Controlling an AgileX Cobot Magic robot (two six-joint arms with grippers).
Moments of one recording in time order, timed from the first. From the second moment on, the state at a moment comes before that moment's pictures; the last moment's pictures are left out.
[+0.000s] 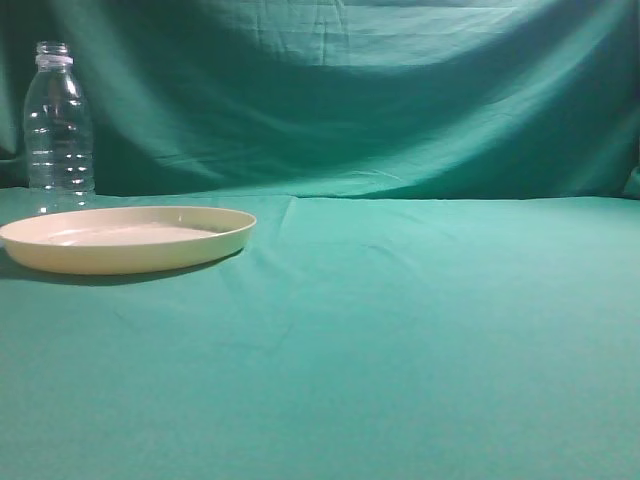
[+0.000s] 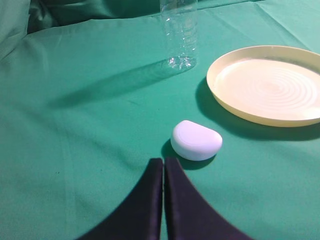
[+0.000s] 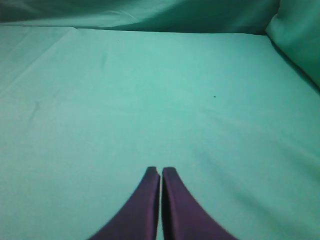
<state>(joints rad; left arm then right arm) 0.00 -0.02 0.02 0.06 0.35 0.14 0.15 -0.01 0.03 -0.06 0.38 0.06</state>
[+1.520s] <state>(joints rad) 0.00 -0.02 0.02 0.06 0.35 0.14 0.36 0.94 -0.82 0.30 0.83 -0.24</state>
